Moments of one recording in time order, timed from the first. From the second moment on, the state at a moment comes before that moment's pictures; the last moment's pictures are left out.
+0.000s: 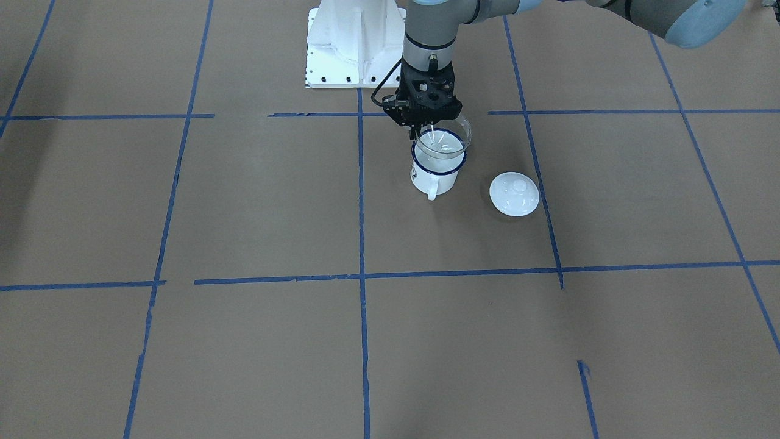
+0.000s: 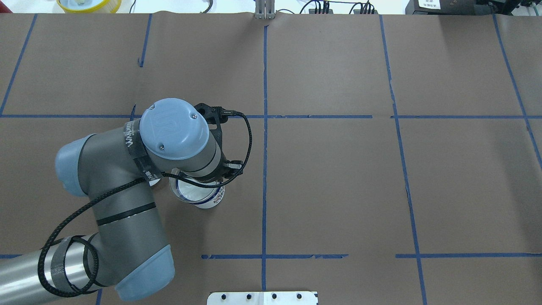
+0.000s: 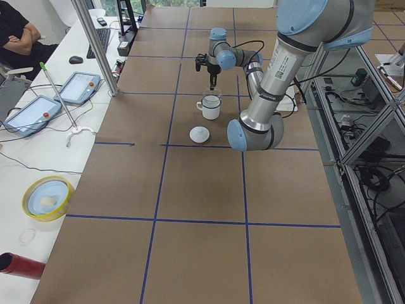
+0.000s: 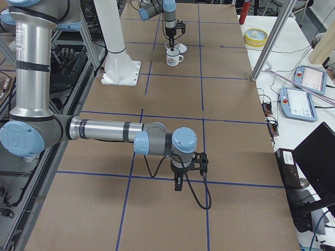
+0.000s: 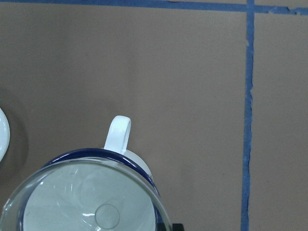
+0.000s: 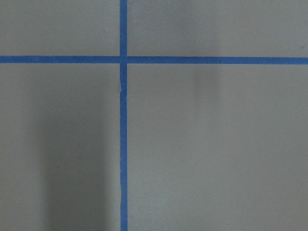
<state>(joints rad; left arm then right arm) -0.49 -2.23 -1.98 -1.30 -1.82 -1.29 1.57 -1.68 1.66 -1.57 2.29 0.01</state>
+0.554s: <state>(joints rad) -0.65 -2.25 -2.13 -1.21 -1.83 -1.29 1.57 -1.68 1.66 -1.57 2.29 0.01</state>
